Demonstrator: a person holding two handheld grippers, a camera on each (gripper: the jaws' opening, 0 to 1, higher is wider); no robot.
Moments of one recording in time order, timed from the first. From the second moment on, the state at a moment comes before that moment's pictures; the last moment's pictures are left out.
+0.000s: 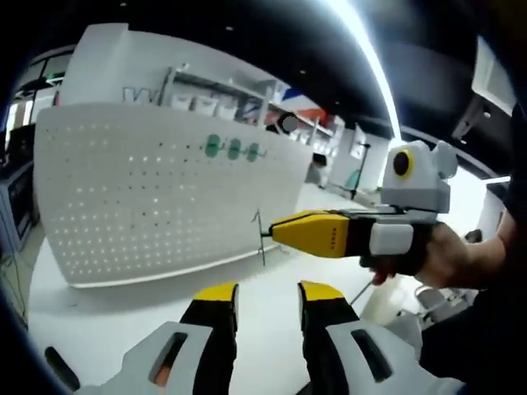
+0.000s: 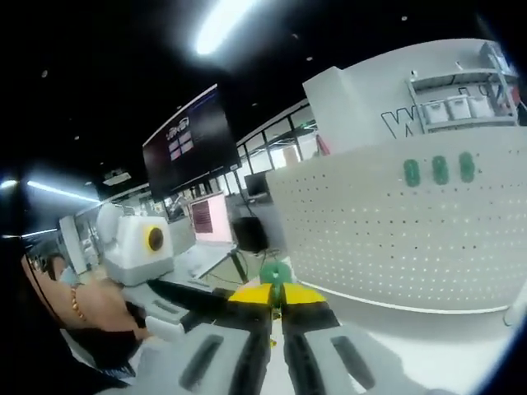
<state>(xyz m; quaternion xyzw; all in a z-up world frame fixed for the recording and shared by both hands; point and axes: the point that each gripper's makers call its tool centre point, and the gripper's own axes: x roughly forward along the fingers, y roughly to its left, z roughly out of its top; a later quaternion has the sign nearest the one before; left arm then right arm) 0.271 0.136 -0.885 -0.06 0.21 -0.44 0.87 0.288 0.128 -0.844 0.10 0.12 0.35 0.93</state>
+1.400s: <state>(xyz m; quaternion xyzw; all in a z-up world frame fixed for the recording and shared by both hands) 0.269 0.154 -0.857 -0.13 0.17 -0.43 0.88 0.375 0.042 -0.820 0.05 0.04 0.24 0.97</state>
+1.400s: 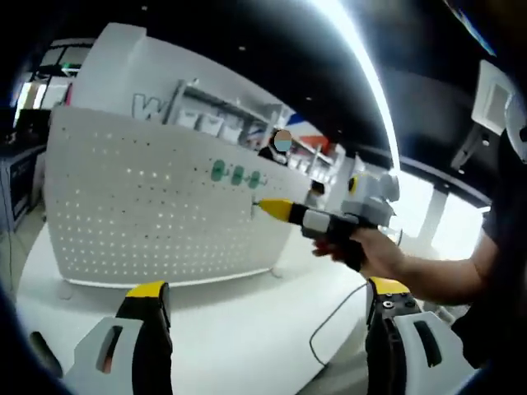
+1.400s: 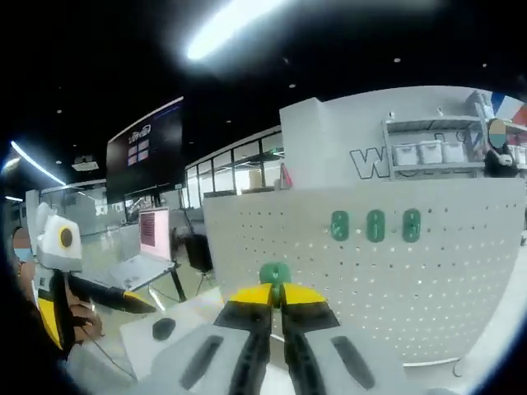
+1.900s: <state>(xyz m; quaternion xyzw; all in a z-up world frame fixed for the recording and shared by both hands) 0.266 0.163 -0.875 -0.13 0.19 -0.41 0.88 0.404 -0.020 -0.816 0.03 0.01 0.16 0.99</state>
